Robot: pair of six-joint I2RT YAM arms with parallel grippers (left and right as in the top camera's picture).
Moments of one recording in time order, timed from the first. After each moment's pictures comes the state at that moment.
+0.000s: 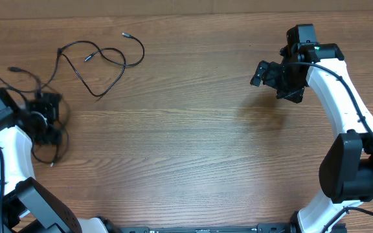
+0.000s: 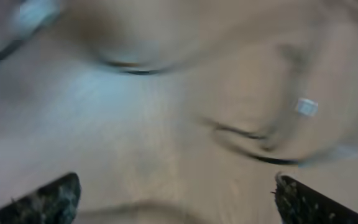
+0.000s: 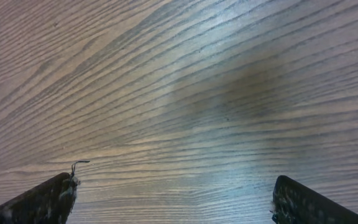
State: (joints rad) left arm 0.60 1.57 1.07 -0.67 0.39 -0.98; right arm 0.05 1.88 1.57 -1.03 -0.20 0.41
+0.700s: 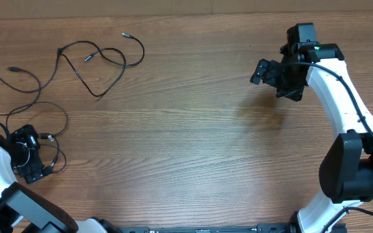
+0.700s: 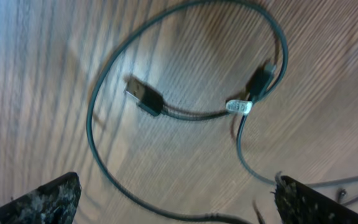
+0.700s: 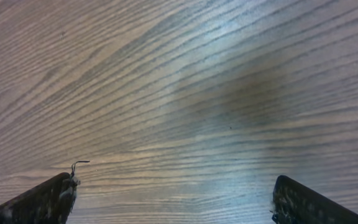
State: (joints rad) left arm 0.82 1.57 1.06 -0.88 0.25 -1.23; right arm 0.05 1.88 1.57 -1.00 -0.20 0.41
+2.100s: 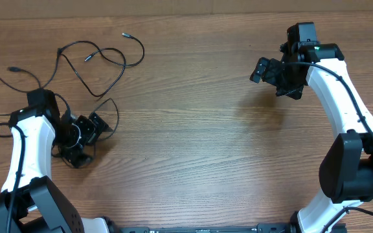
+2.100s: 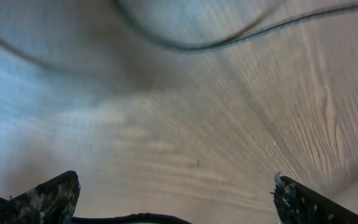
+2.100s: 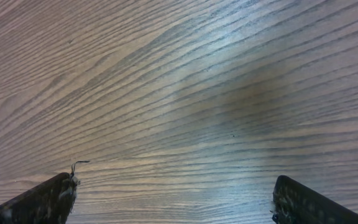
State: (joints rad) left arm 0.38 1.57 1.07 -1.11 0.37 -0.50; right arm 0.05 1.88 1.57 -0.98 -0.20 0.41
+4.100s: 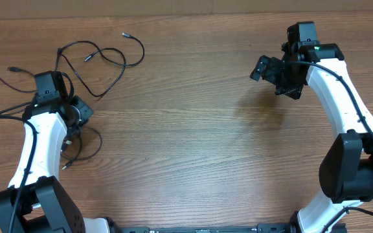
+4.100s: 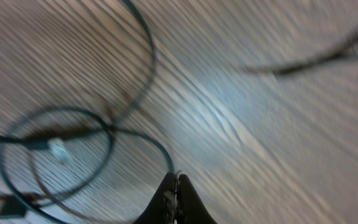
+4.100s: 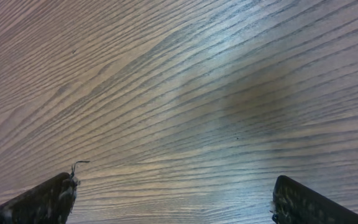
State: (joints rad) left arm 0.27 1.58 1.07 -0.68 -0.05 -0.52; right arm 0.05 1.88 1.57 -0.97 -0.20 0.46
